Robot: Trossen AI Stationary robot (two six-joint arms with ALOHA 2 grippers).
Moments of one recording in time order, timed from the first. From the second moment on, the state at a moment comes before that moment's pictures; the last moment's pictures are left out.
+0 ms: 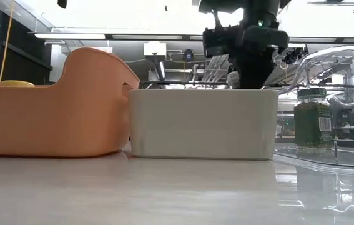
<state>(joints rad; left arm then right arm) 0.19 0.68 0.98 -0.35 -0.30 -0.39 0.12 1.75 1.28 -0.84 0.05 0.22</state>
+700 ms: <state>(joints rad) 0.19 0.68 0.98 -0.35 -0.30 -0.42 0.12 1.75 1.36 -0.92 0.02 0.11</state>
